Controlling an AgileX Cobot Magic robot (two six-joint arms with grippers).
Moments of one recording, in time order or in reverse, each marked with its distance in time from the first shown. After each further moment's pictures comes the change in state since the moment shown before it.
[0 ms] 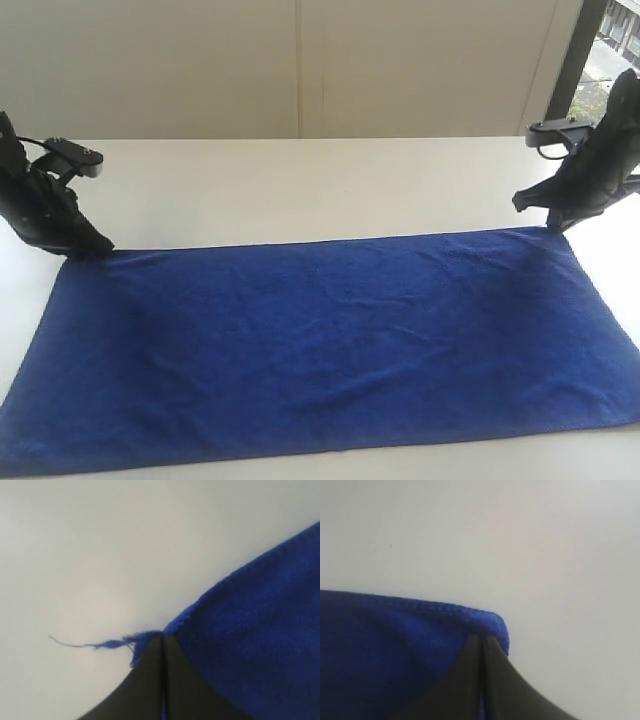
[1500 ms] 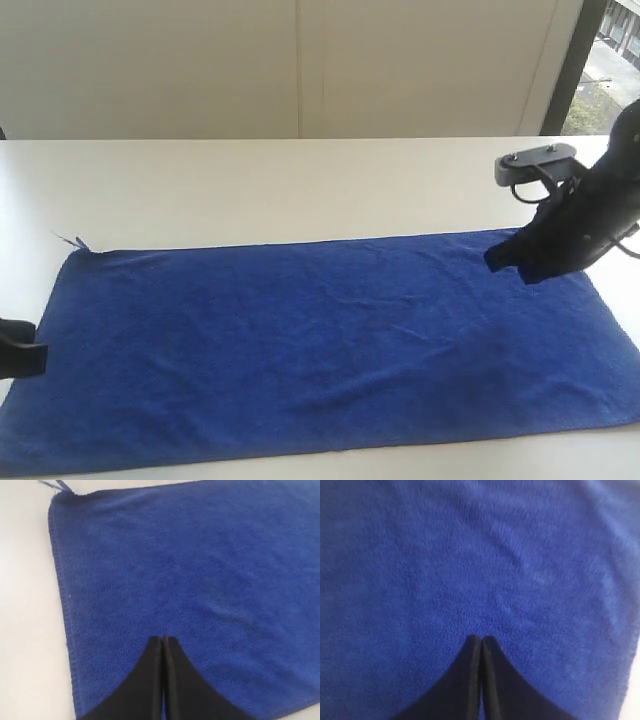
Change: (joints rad) left arm -0.112 -1.024 1.016 -0.572 -0.361 0.115; right arm 0.156 -0.433 0.661 0.070 -0.243 -0.040
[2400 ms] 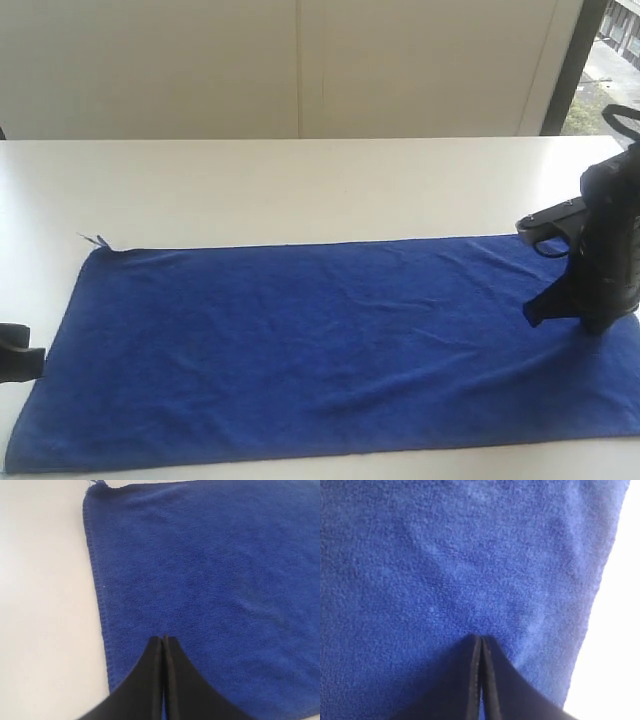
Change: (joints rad) left arm 0.000 0.000 0.022 -0.006 -0.044 0.000; right arm 0.009 0.106 0.039 -0.546 0.108 0.475
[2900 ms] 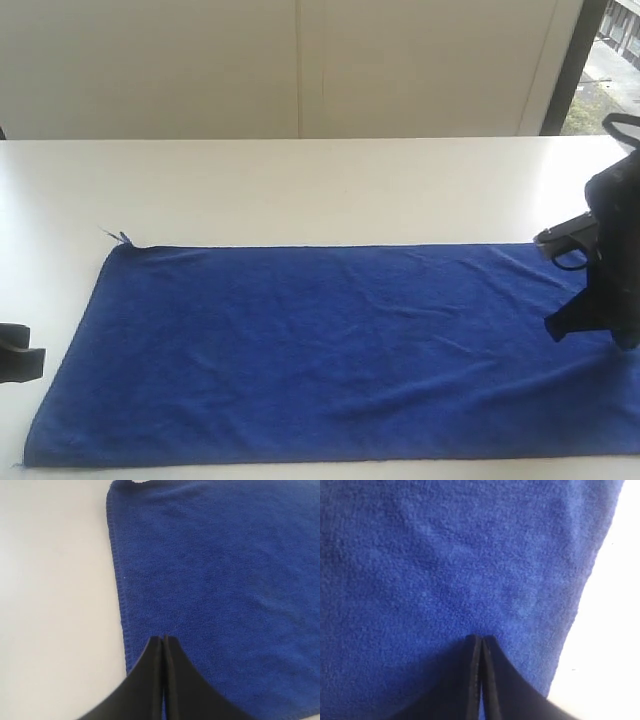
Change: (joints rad) left arm 0.000 0.000 0.000 0.000 0.000 0.002; right arm 0.000 -0.026 0.022 -0.089 0.081 0.081
